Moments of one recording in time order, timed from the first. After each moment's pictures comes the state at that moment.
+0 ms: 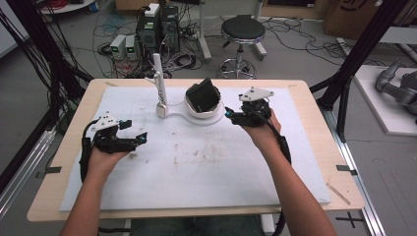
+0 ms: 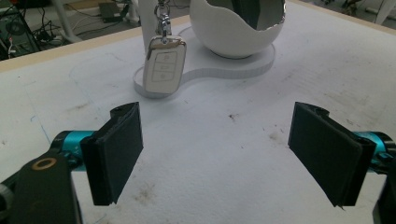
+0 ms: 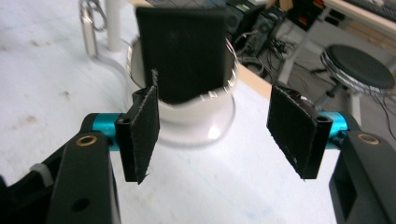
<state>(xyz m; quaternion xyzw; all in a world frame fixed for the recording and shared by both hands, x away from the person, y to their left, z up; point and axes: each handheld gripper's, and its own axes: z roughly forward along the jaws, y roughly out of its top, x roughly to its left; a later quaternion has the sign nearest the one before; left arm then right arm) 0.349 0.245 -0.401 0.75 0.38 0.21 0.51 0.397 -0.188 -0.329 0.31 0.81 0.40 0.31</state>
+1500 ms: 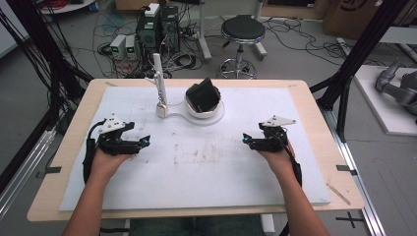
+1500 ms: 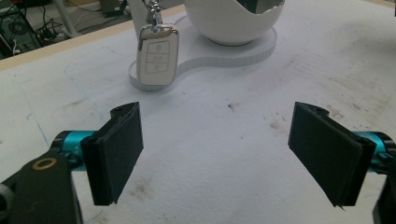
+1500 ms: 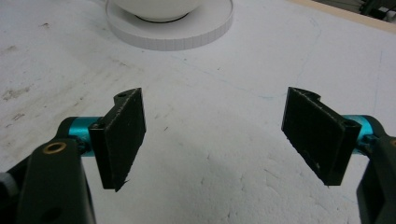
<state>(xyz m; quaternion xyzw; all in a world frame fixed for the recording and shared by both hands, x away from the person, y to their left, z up) 0.346 0.237 -0.404 0.76 0.37 0.22 0.48 0.375 -0.255 -0.413 0.40 0.79 0.40 0.22</state>
